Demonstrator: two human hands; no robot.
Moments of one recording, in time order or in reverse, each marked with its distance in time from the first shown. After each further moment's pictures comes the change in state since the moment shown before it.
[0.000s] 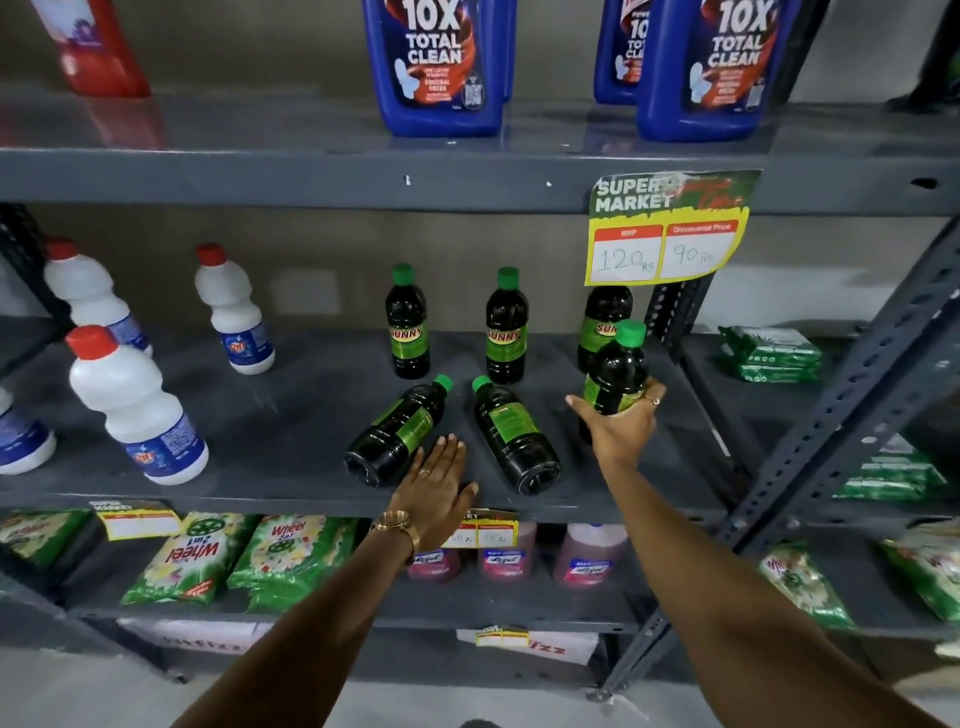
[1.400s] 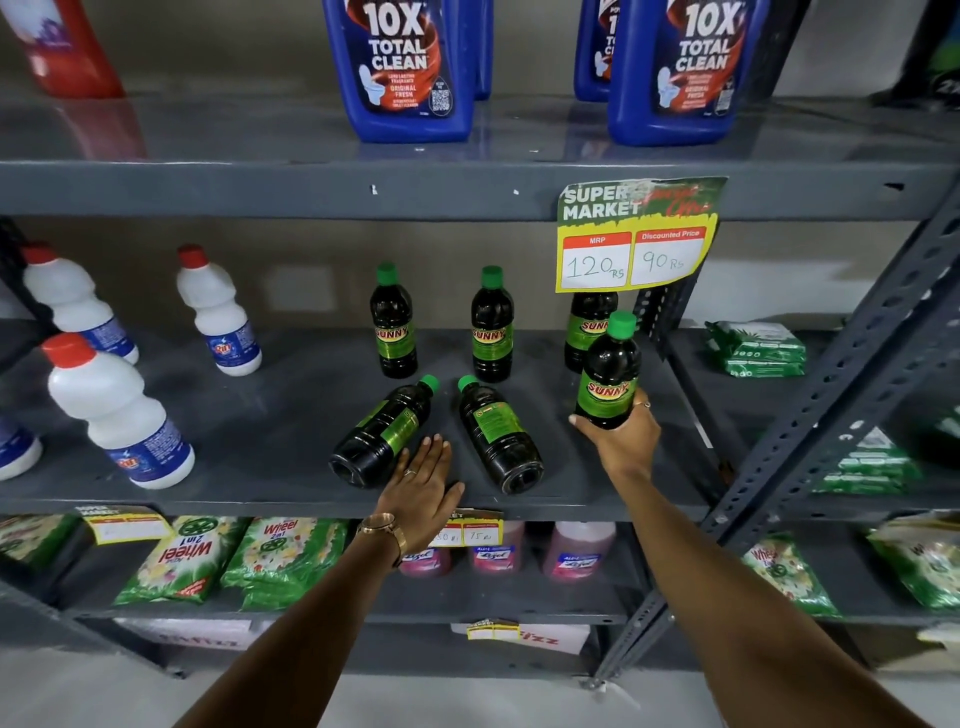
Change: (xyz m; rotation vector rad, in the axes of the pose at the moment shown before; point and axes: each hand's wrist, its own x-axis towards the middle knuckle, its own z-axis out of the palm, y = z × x) left_hand 0.000 0.003 0.002 -0.008 0.029 -0.034; right_hand 0.012 0.024 -0.032 -0.218 -0.135 -0.018
